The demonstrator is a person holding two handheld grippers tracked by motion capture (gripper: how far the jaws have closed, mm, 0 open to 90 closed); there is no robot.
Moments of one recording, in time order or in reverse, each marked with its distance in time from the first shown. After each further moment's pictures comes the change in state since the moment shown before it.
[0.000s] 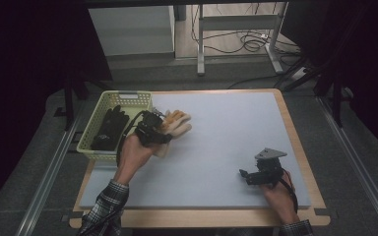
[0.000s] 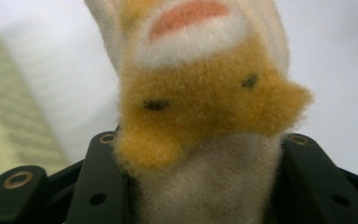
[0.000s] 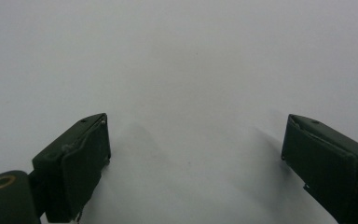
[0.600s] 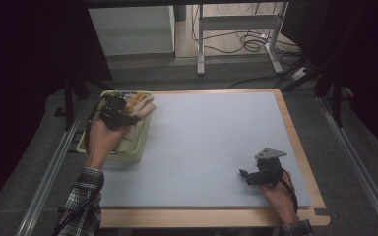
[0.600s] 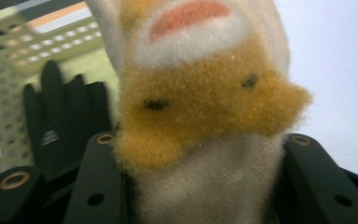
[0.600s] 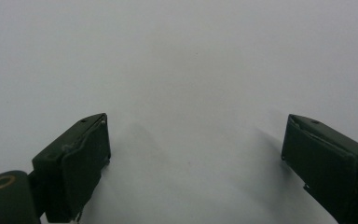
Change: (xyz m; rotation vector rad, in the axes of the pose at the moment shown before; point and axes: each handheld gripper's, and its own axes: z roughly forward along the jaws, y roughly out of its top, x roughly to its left) left arm 0.090 -0.013 -0.042 -0.014 0.183 -0.160; right arm 0.000 0.000 0.000 -0.001 0.003 0.004
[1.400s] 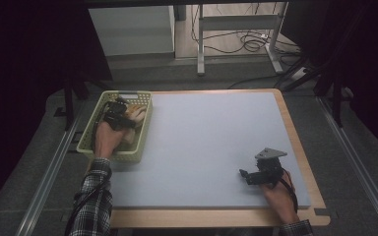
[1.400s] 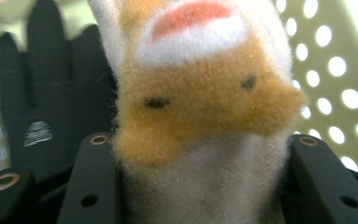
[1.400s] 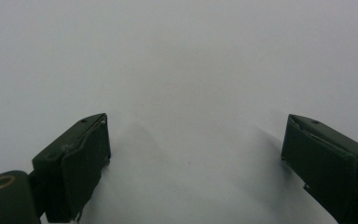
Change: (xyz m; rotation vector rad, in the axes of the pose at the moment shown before) left arm 0.034 -0.011 0.096 0.167 0.022 -0.061; right arm 0.000 0.000 0.000 -0.001 0.002 0.000
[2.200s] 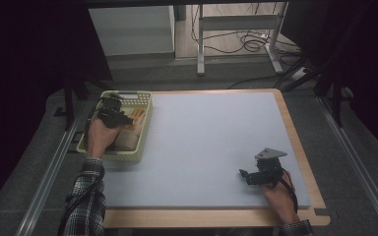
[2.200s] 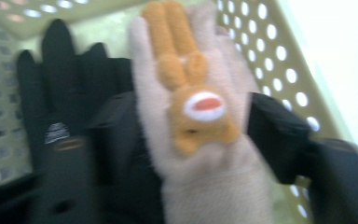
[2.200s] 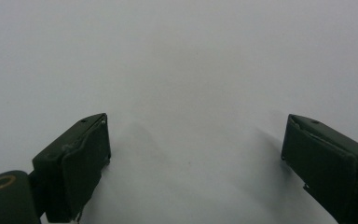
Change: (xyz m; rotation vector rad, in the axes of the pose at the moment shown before) left arm 0.013 -0.003 -0.039 -0.057 0.009 -0.021; right arm 0.000 0.000 0.000 0.000 -0.001 0.000
